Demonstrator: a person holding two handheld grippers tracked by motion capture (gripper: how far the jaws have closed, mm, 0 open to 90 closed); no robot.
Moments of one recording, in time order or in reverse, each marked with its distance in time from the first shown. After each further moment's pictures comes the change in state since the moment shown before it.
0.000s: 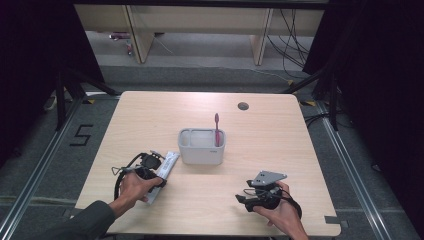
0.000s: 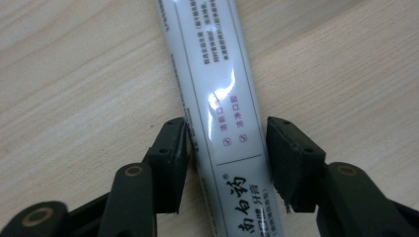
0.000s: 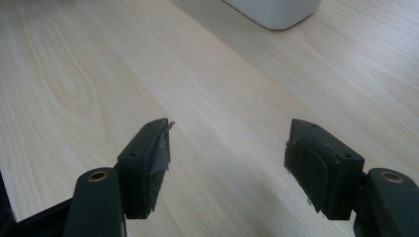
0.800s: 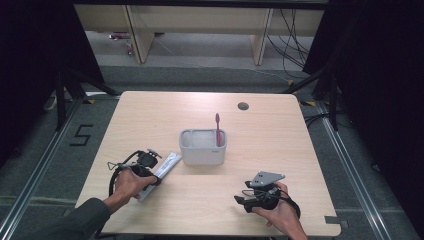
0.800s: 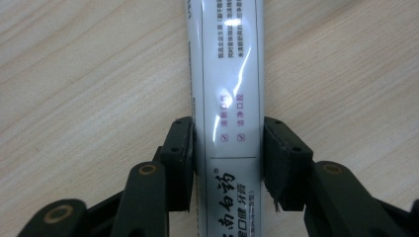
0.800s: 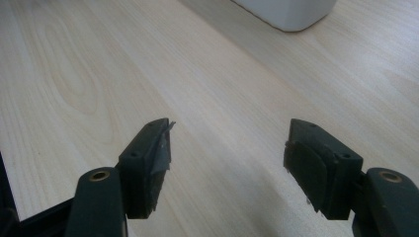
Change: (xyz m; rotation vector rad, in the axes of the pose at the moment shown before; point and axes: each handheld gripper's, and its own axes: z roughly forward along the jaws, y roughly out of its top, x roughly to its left) left arm 0.016 0.001 -0.003 0.036 -0.009 0.042; right arm 0.001 0.001 0.003 0.007 0.018 -0.028
